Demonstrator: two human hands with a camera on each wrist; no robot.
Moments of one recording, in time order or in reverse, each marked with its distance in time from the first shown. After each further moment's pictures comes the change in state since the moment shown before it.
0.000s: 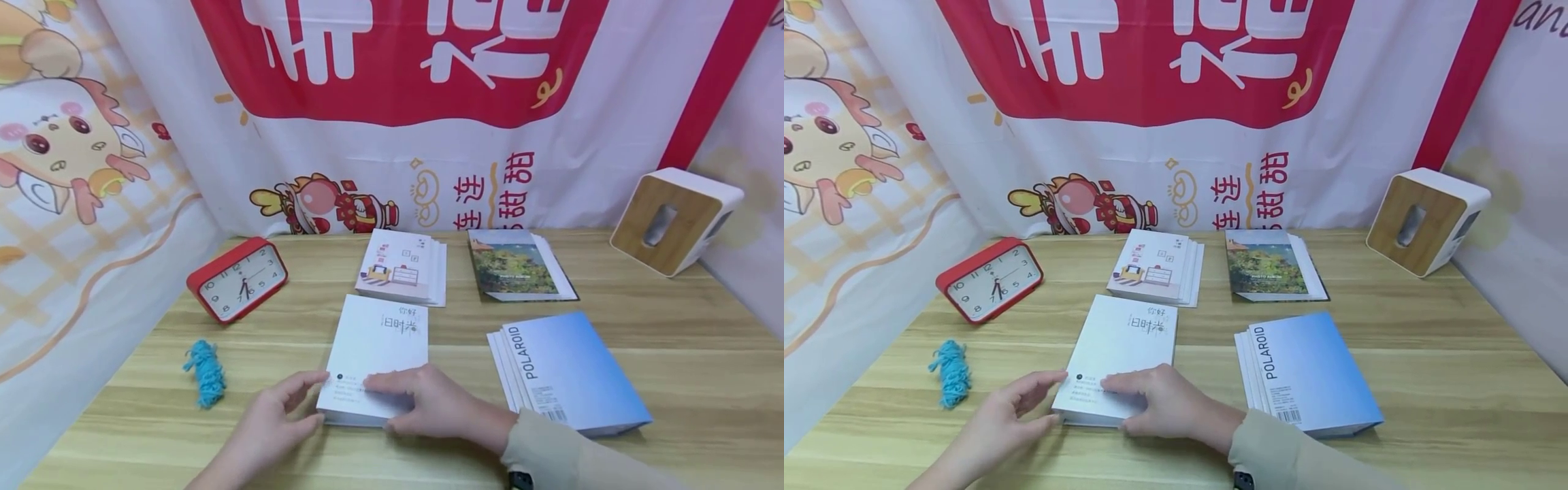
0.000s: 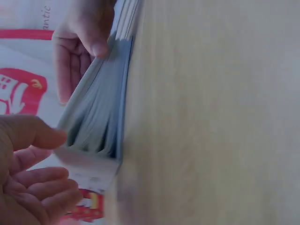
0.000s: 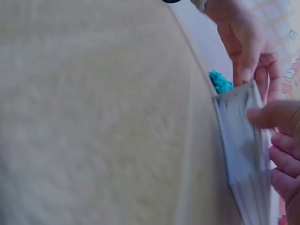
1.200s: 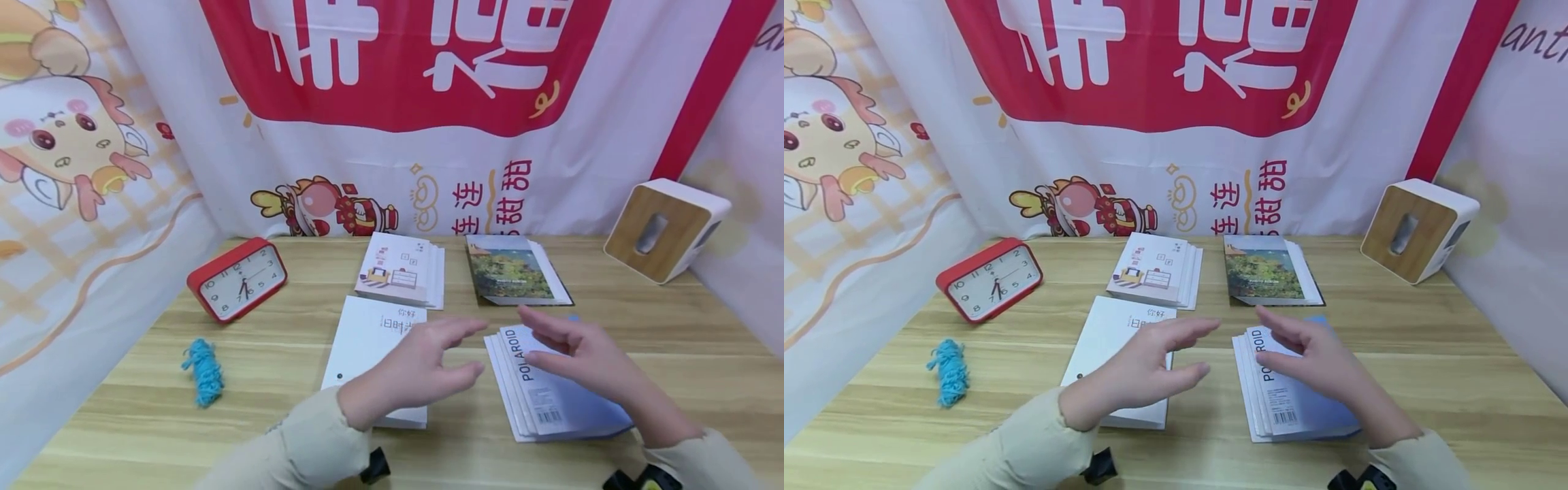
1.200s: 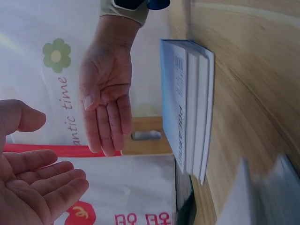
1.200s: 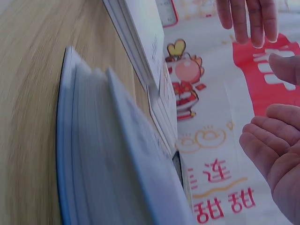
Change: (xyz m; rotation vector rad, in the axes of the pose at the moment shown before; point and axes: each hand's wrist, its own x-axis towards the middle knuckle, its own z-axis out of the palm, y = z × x) left_hand 0.048 0.134 0.073 0.048 -0.304 0.773; right_hand -0.100 0.011 -0.136 0.045 0.273 0.339
